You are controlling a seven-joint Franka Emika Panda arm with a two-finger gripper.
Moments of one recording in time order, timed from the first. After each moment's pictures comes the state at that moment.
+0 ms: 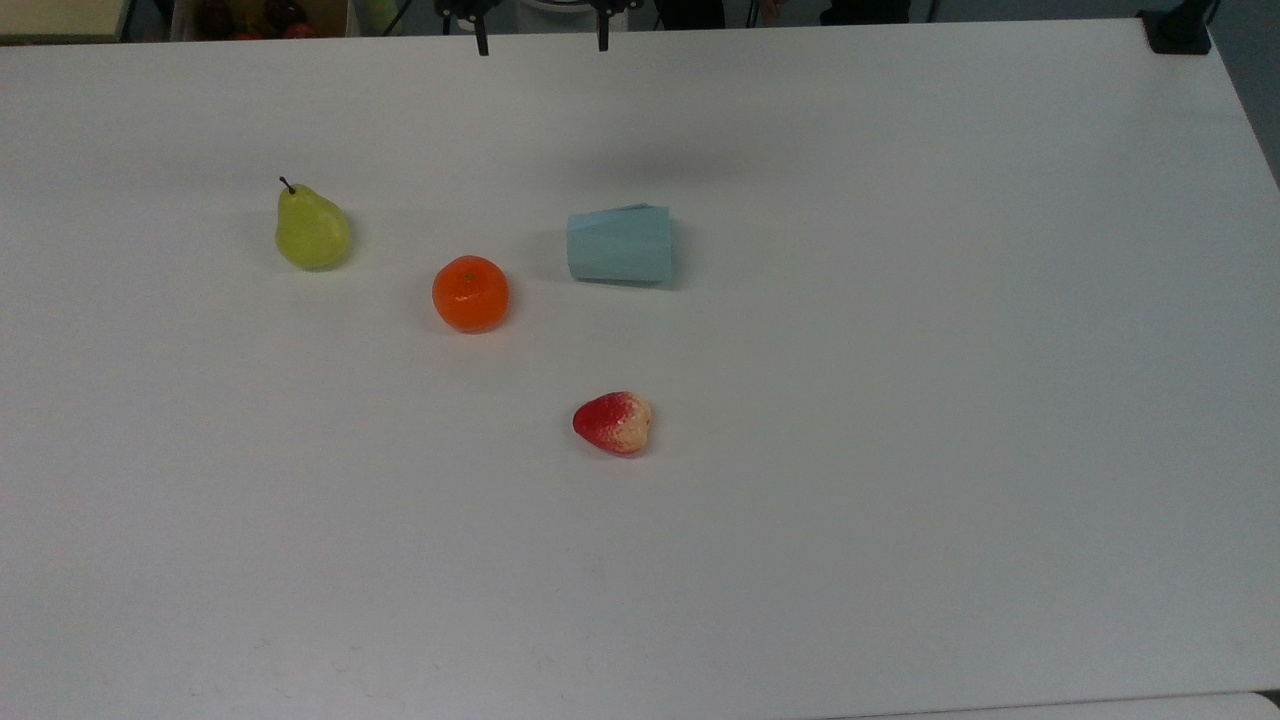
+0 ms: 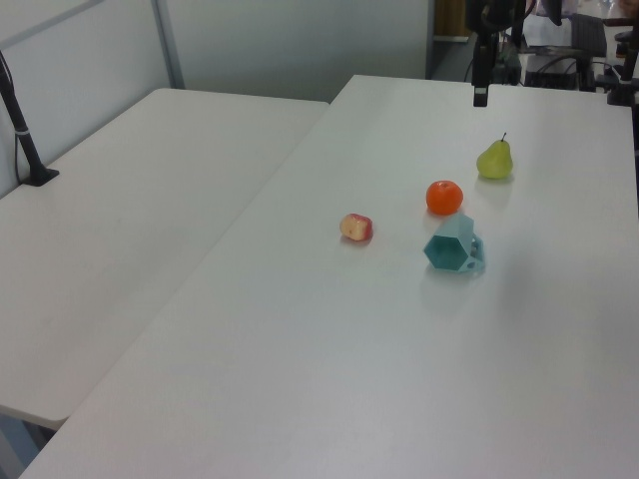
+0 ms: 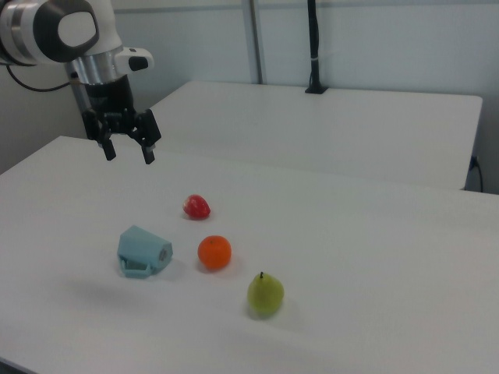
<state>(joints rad) 0.12 0.02 0.00 -1.64 -0.05 1.64 -0.04</state>
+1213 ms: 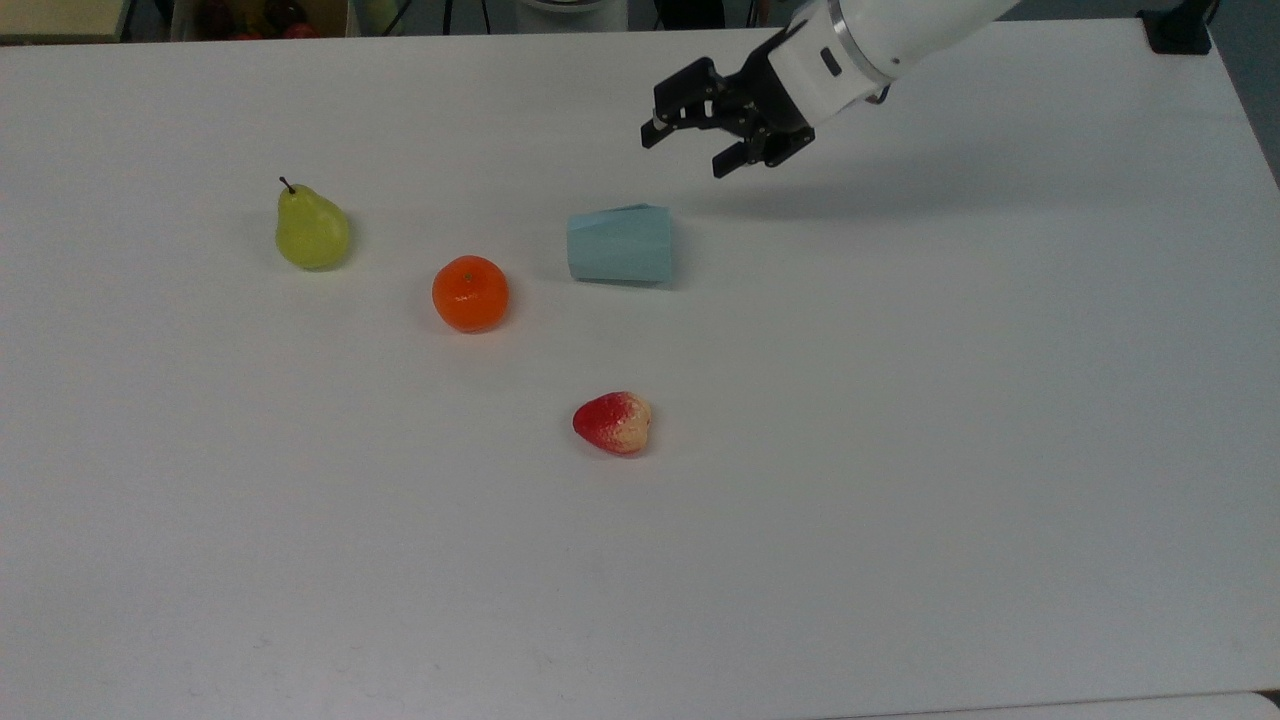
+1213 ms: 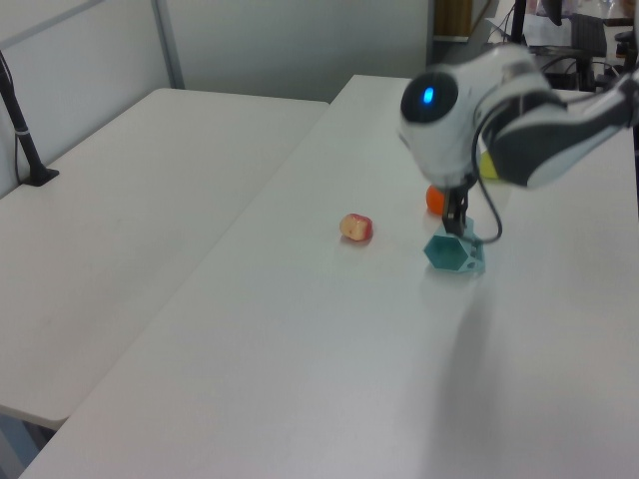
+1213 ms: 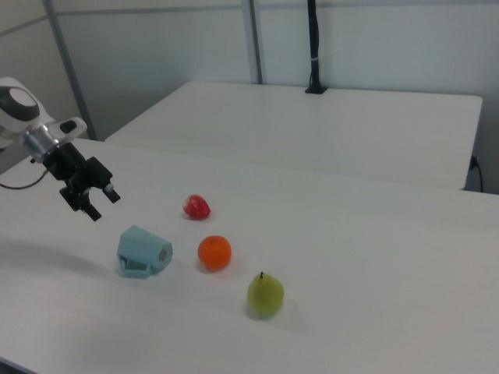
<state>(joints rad) 0.49 0.34 0.09 -1.66 -0.63 1.57 0.56</state>
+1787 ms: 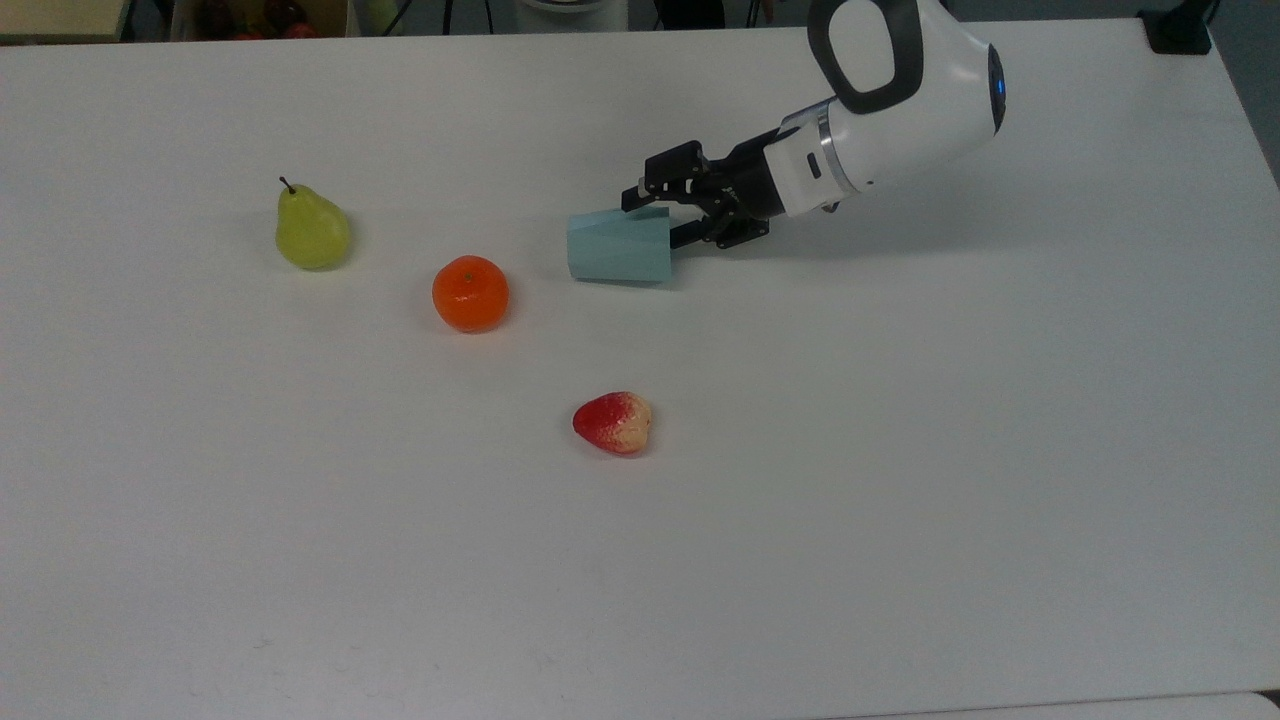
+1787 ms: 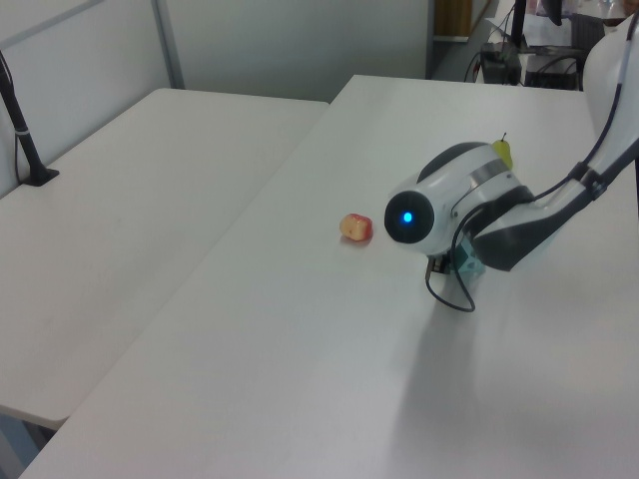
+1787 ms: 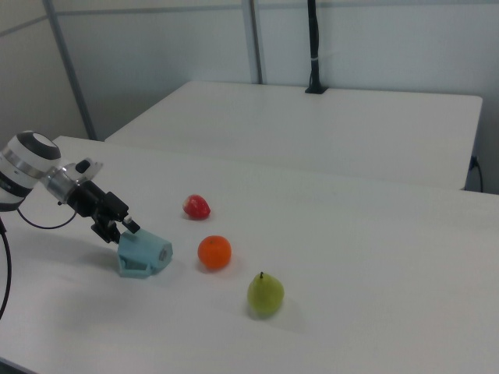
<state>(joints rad) 0.50 0.53 0.09 -1.66 -0.80 1.57 0.83</state>
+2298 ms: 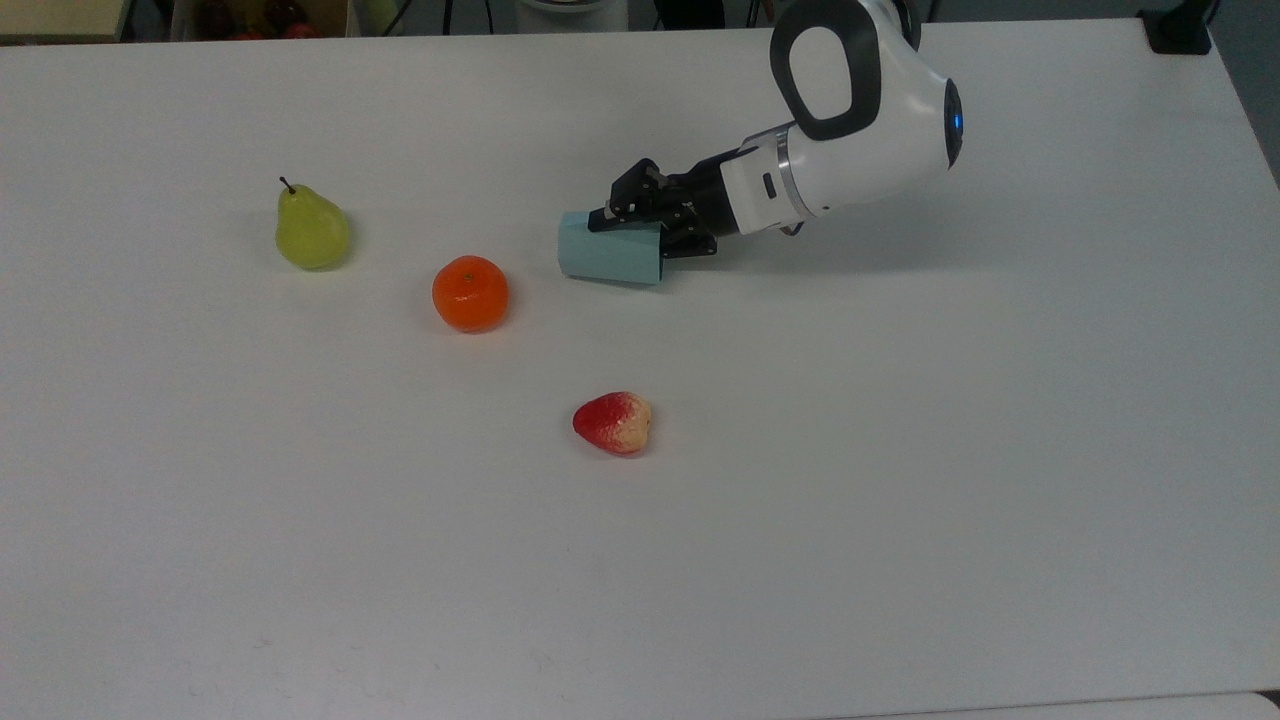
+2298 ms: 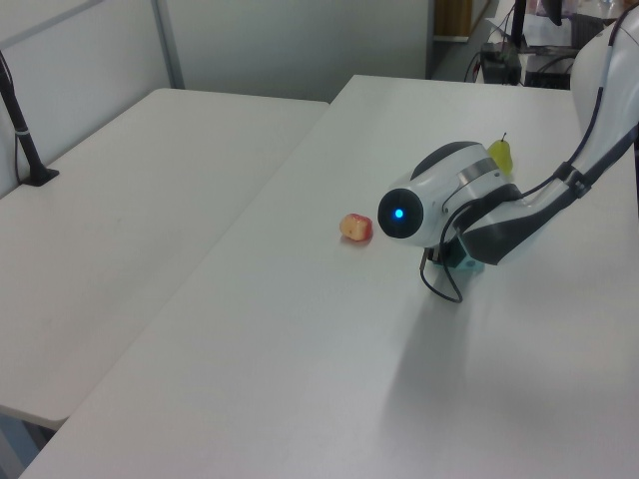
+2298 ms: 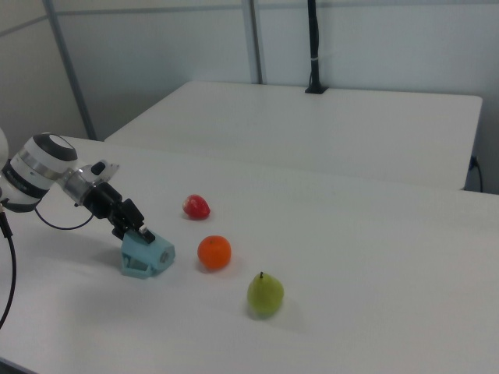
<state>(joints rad) 0.45 0.55 0.07 -1.66 -0.83 1.56 0.86</state>
